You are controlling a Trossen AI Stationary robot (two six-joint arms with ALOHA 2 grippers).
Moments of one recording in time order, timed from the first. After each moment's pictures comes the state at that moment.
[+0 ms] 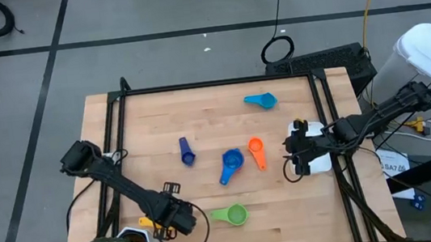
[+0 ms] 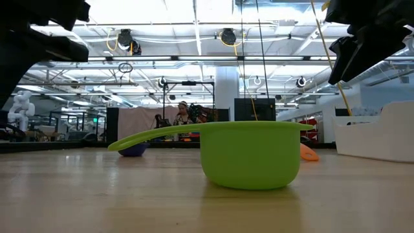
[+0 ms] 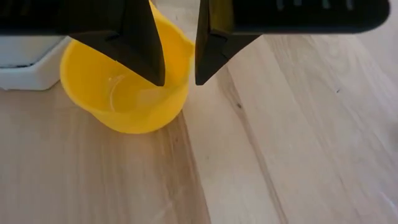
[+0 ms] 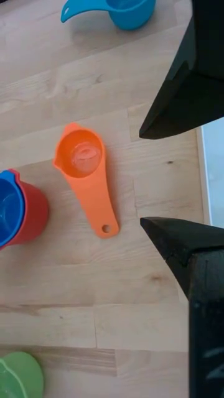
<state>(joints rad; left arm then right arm) -0.61 1.81 1.28 -1.11 0.02 -0.36 0.33 0.93 0.69 -0.78 0.34 0.35</state>
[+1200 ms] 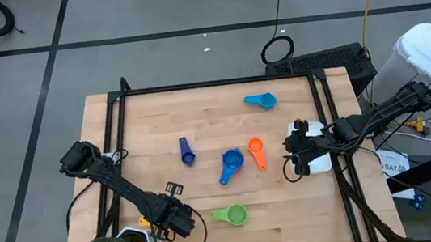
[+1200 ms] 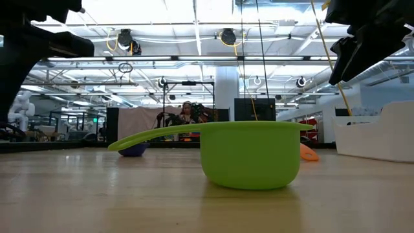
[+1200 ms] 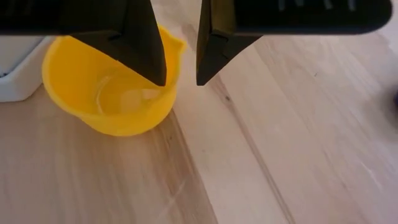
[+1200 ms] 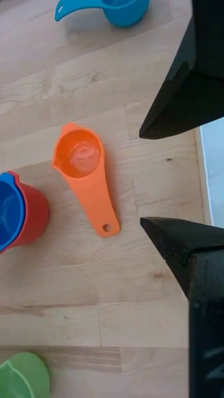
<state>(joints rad) -0.63 1.81 1.28 -1.11 -0.04 -0.24 0.33 0.93 0.69 -0.78 0.34 0.39</state>
